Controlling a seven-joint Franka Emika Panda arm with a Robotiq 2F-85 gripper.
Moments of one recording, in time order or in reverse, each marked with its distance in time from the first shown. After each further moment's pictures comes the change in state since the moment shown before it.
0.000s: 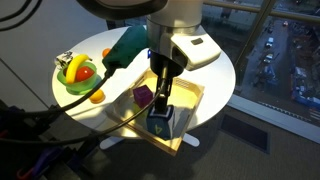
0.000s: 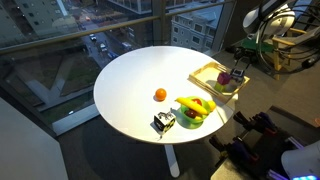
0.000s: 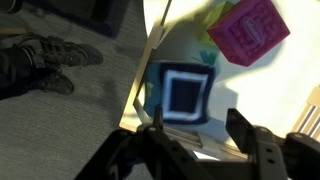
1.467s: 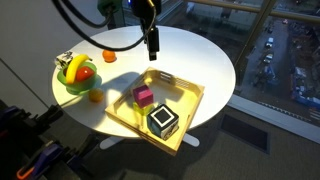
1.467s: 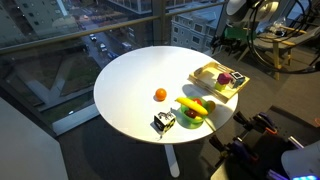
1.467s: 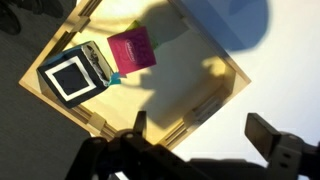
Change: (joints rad) arm 0.109 -0.103 0.141 0.048 -0.064 -0.011 -0.125
